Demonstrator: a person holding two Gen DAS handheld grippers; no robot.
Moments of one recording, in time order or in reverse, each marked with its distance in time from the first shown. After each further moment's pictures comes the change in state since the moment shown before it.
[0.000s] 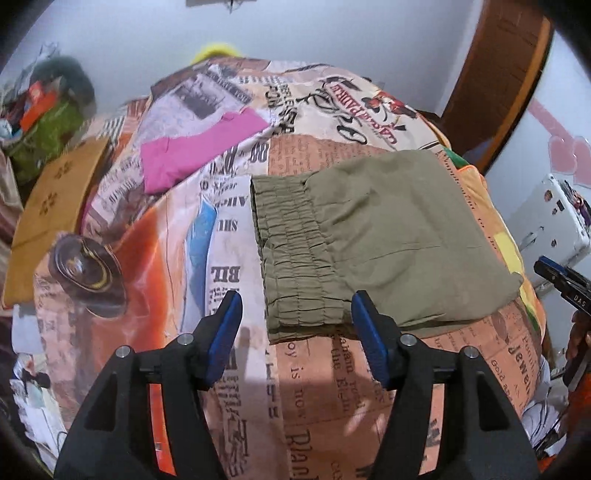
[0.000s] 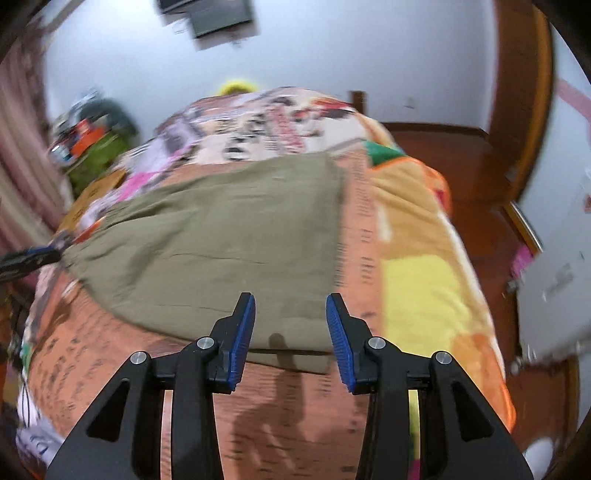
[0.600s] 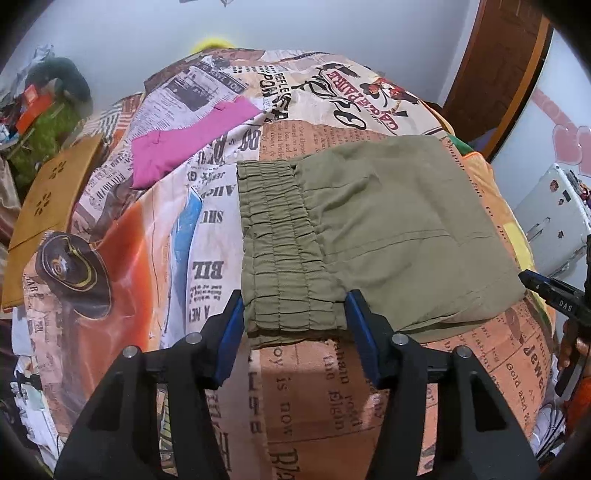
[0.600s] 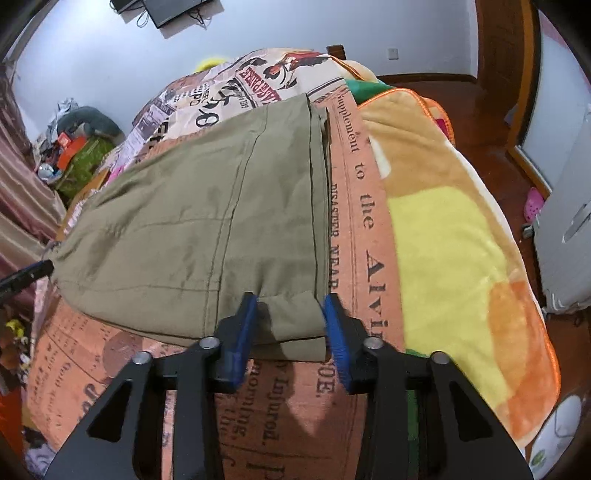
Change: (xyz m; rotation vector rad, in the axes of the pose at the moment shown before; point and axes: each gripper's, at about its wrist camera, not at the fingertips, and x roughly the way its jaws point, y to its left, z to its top) left arm 0.020 -0.013 -0.004 0.029 0.012 0.025; right arm 0.044 -0.014 -0.024 0.113 0.116 0.038
